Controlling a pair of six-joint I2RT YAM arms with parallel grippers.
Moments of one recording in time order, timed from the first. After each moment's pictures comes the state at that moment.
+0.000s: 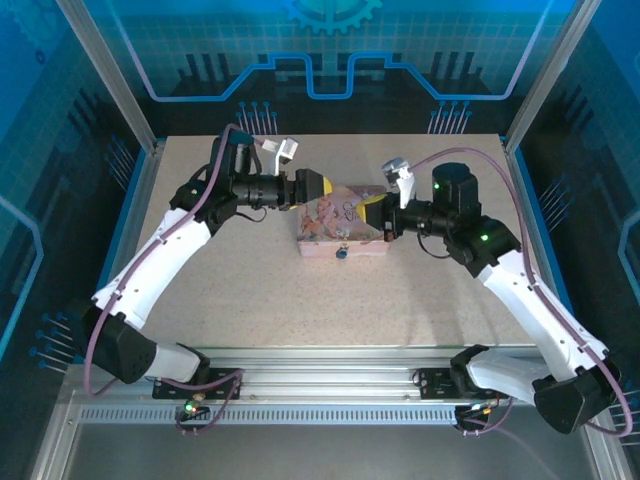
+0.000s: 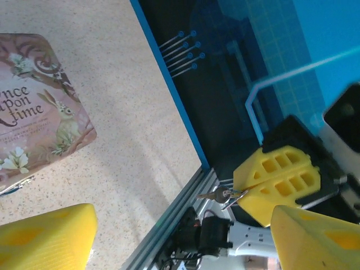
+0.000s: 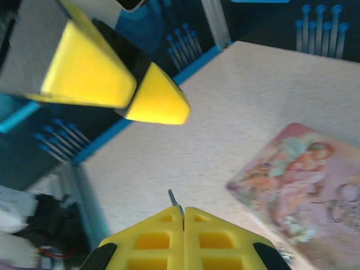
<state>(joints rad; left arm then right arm) -0.39 1.40 1.40 -0.48 0.77 -0.71 0.47 1.11 1.17 -0.47 -0.50 0.14</state>
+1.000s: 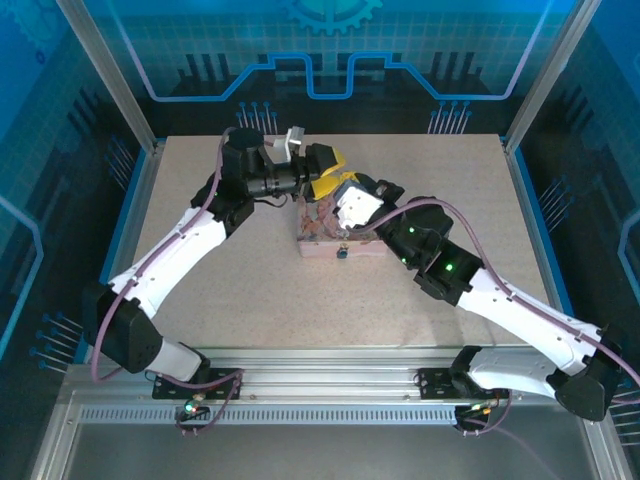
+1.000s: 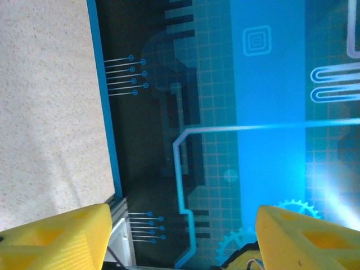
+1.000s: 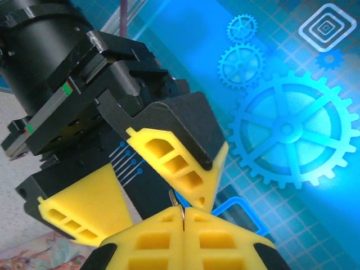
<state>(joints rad) -0.45 1.47 1.36 -0.06 0.74 -1.31 0.84 1.11 1.03 0.14 0.27 -0.82</state>
